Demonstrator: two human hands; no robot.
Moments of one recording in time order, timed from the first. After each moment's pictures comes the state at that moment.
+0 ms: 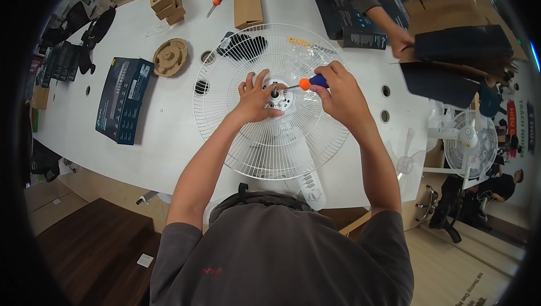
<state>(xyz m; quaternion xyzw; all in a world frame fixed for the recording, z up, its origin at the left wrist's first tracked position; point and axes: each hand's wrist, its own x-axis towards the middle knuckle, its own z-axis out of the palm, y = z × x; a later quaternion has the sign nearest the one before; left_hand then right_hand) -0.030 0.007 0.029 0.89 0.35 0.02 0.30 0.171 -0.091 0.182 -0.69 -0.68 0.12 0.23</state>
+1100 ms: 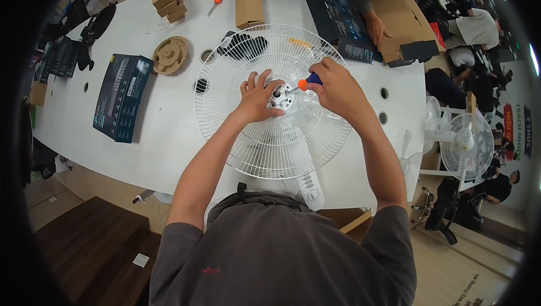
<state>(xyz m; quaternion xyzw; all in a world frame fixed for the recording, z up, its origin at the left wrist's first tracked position) -0.027 0.005 0.027 0.88 0.36 0.02 0.29 0.169 -0.072 0.189 -0.69 -0.71 0.13 0.12</state>
